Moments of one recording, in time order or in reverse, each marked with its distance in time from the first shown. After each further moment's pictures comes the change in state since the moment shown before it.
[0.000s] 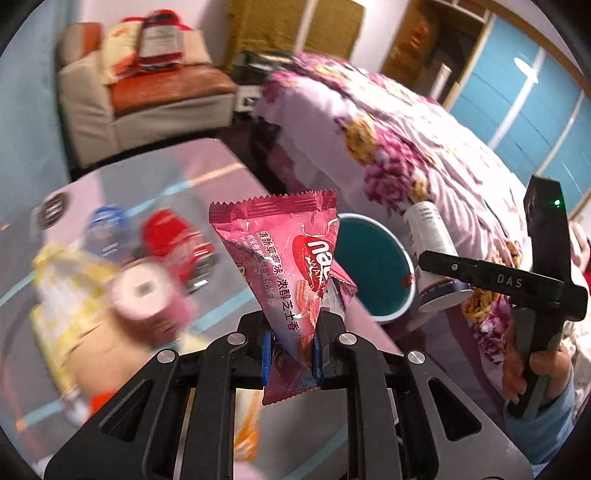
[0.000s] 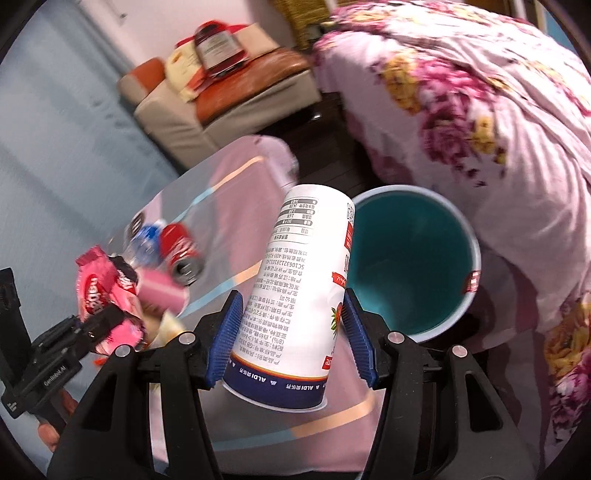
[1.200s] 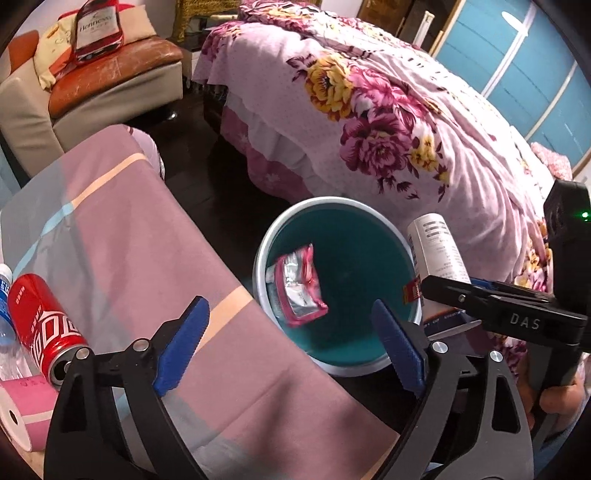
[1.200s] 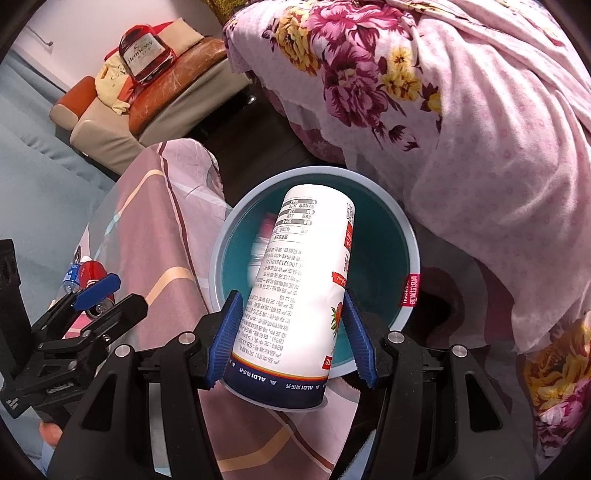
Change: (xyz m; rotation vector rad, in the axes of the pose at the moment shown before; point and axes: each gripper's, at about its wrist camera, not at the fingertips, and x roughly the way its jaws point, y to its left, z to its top) left arm 0.155 -0.059 0.054 0.103 0.155 -0.028; right arm 0.057 -0.114 0.027 0.174 0.083 -0.105
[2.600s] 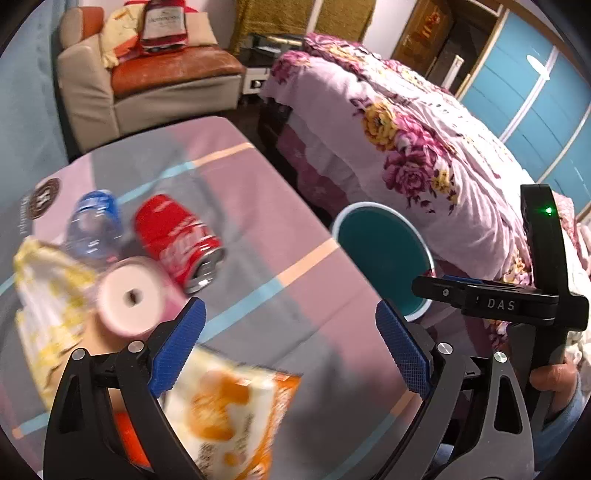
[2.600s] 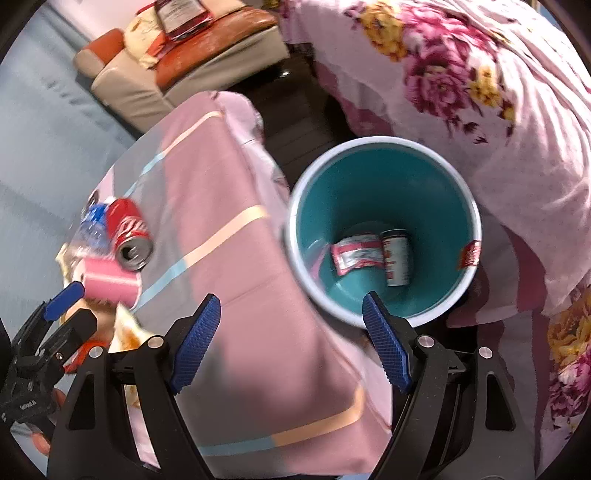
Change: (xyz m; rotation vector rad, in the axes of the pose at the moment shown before) left arm -0.121 0.085 -0.085 -0.132 -0.111 0.054; right arm -0.002 0.107 -0.047 -0.144 0.076 -0.029
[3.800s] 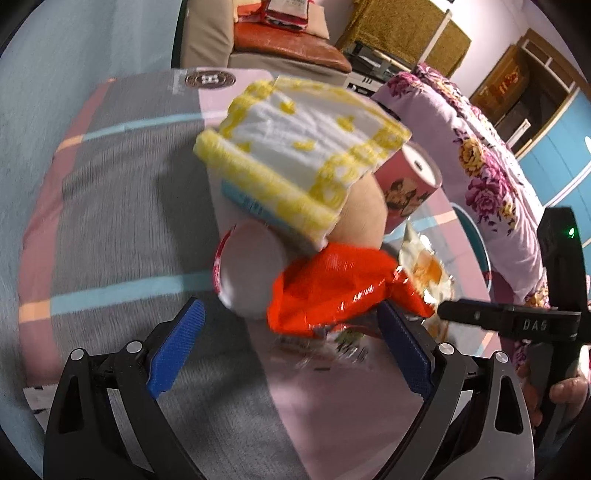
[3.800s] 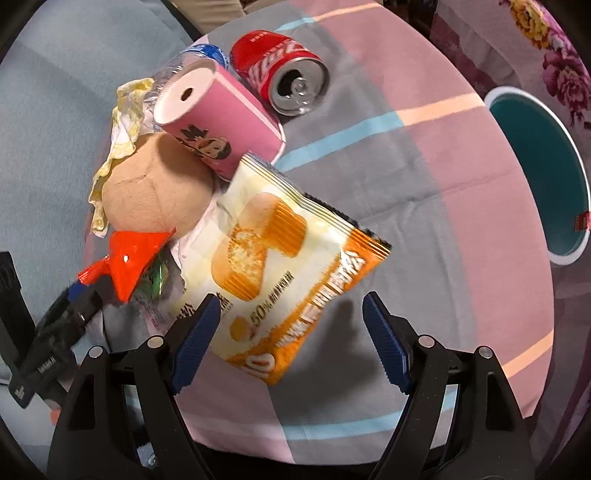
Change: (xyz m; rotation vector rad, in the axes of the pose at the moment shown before) left arm -0.060 0.172 -0.141 -0.318 -0.007 0.094; right arm 0.067 0.163 -0.097 -0.198 0.200 0.072
